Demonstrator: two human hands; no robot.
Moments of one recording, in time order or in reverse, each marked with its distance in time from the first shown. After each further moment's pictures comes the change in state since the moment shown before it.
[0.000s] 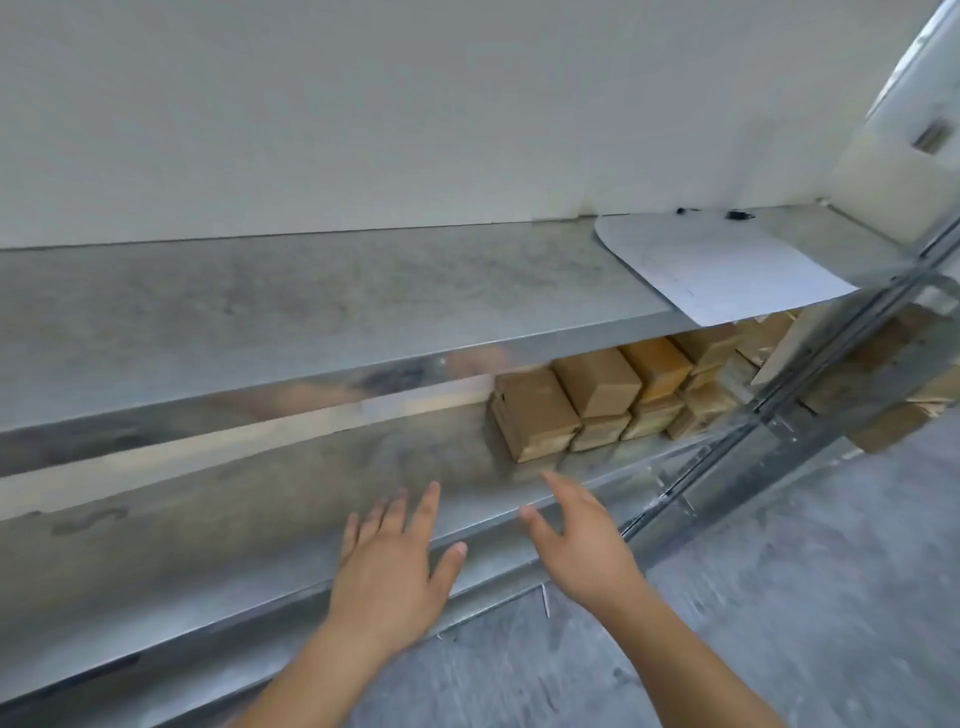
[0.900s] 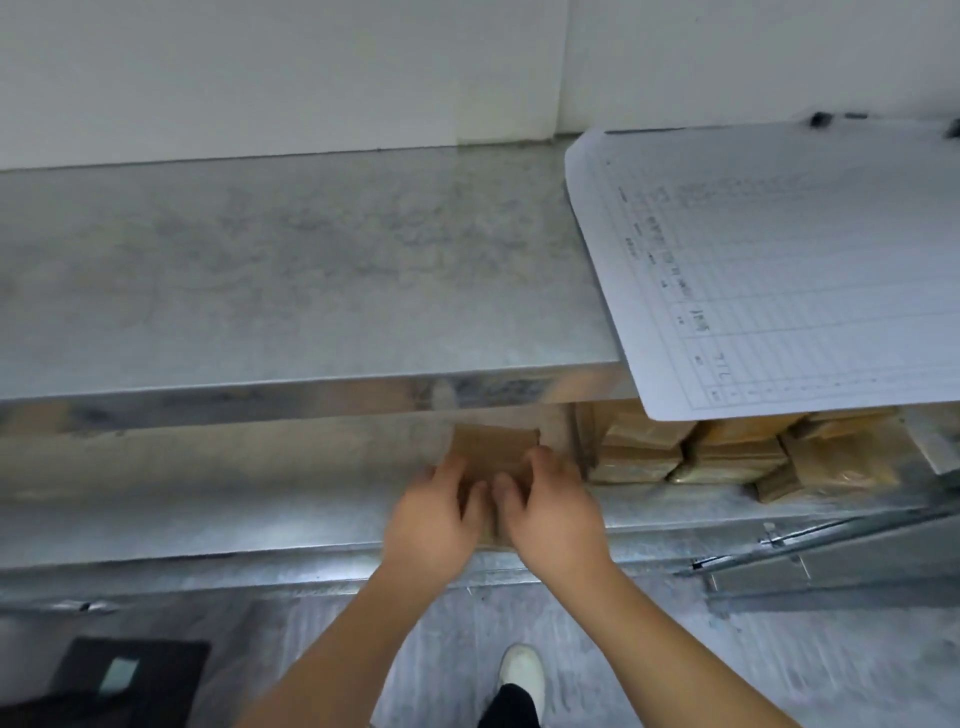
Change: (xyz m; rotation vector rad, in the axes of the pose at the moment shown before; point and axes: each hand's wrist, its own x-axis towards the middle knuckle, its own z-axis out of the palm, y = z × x) left_hand 0.169 0.127 0.091 -0.349 0.314 -0.316; right_hand 0.178 0.096 -0.002 -0.064 -0.069 -0.285
